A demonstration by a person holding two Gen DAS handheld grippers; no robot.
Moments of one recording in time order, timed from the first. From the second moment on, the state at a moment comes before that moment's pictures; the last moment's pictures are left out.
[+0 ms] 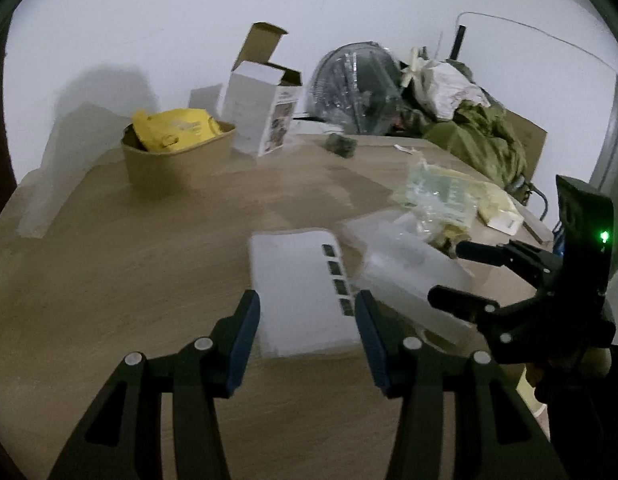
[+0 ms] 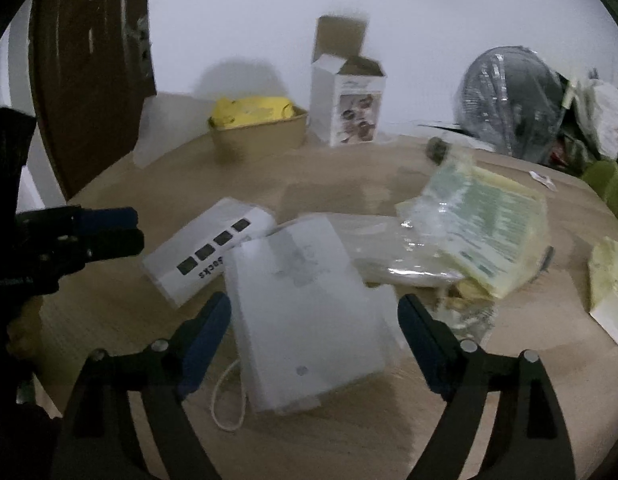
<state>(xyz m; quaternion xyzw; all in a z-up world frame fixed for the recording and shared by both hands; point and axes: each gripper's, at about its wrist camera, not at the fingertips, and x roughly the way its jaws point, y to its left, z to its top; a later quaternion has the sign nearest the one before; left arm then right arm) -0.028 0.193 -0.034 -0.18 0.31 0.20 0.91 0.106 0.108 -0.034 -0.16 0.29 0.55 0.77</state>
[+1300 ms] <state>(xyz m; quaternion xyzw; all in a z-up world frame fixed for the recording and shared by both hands) 0.030 0.183 -0.067 -0.15 0.40 0.20 0.88 0.111 0.067 -0.008 -0.10 0.25 0.58 0.77</state>
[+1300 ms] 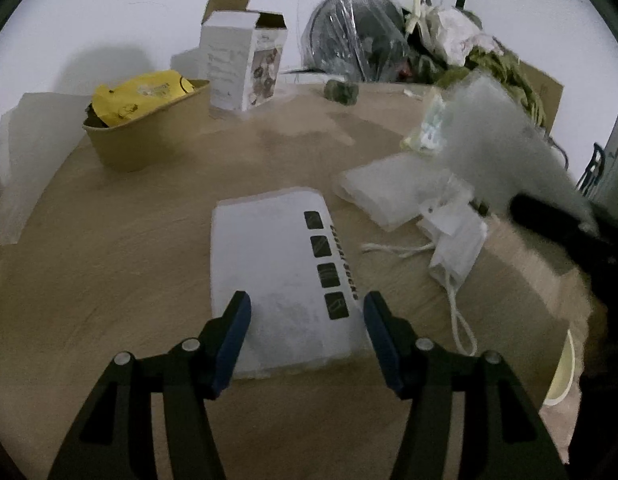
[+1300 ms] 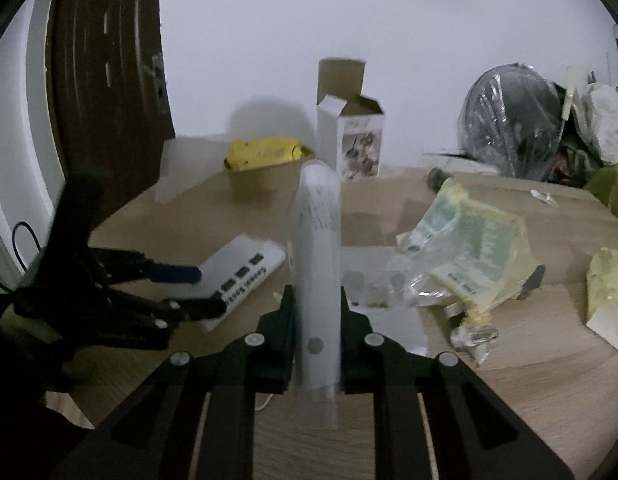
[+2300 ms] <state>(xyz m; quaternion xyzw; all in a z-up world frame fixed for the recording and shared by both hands) 0.011 0.160 -0.030 -0.10 0.35 0.20 0.91 0.111 0.021 0.002 -0.08 0.23 0.54 0.80</state>
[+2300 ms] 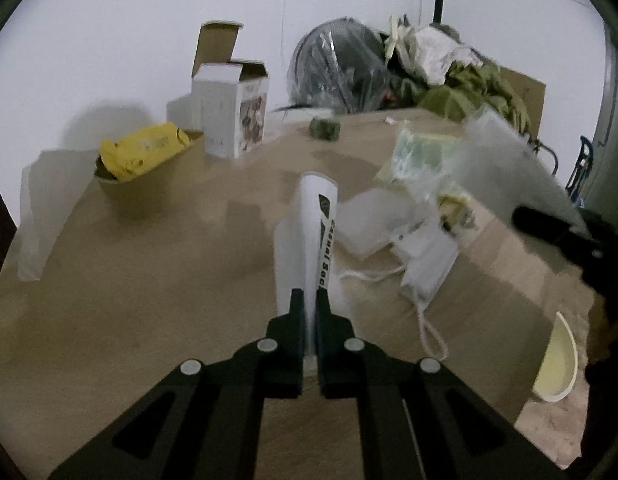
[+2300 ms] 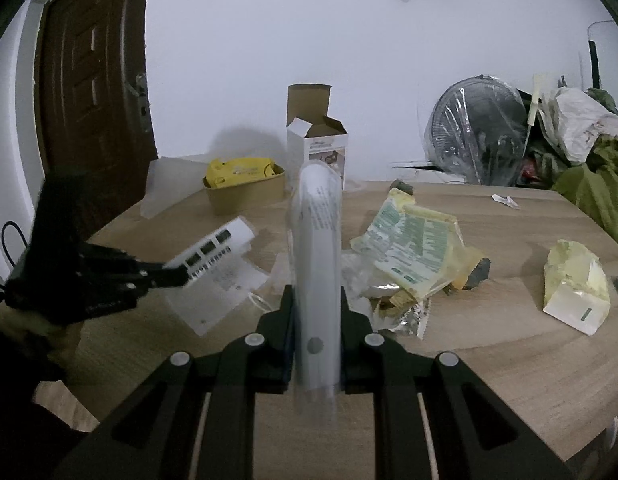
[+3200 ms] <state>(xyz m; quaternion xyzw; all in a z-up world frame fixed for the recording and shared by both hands) -0.008 0.101 0.060 -0.09 0.22 0.13 0.96 0.085 -0.056 0.010 -0.05 0.20 0.50 0.84</state>
